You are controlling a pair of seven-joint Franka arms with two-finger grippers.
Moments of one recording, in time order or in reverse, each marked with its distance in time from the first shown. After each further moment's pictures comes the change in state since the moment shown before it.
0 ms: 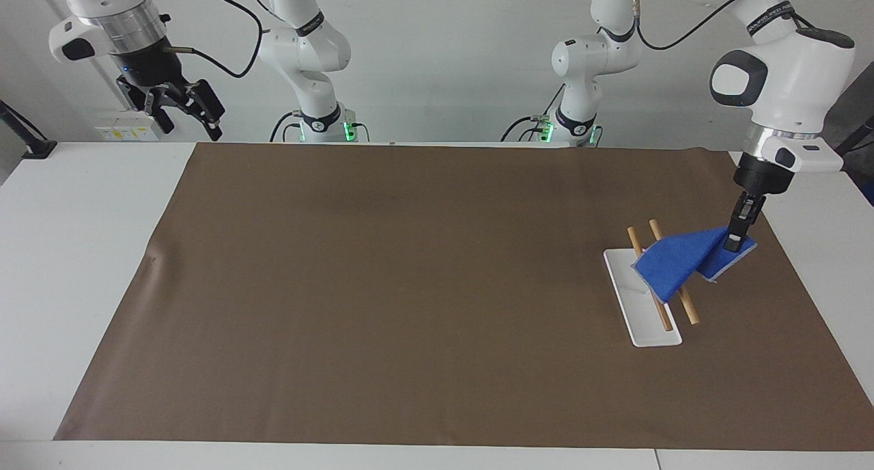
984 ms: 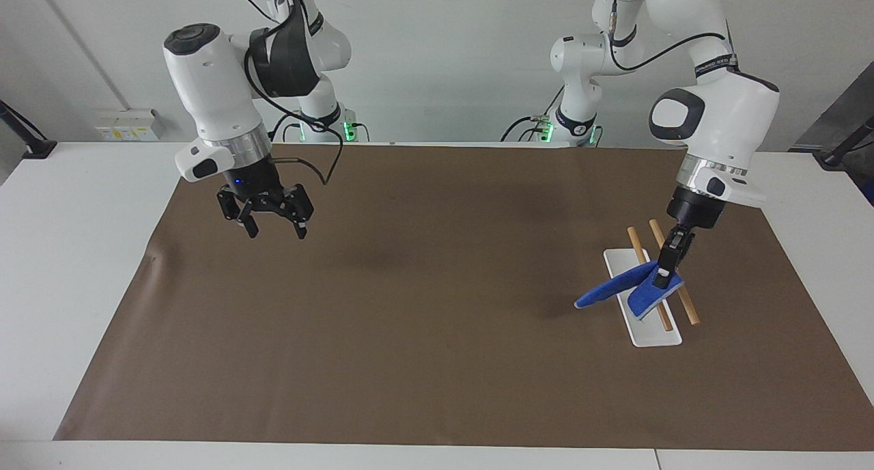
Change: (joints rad) left arm -0.142 0.115 -0.004 -0.016 -0.332 0.228 0.104; right arm 0.015 0.071 0.173 -0.271 0.026 0.526 0.071
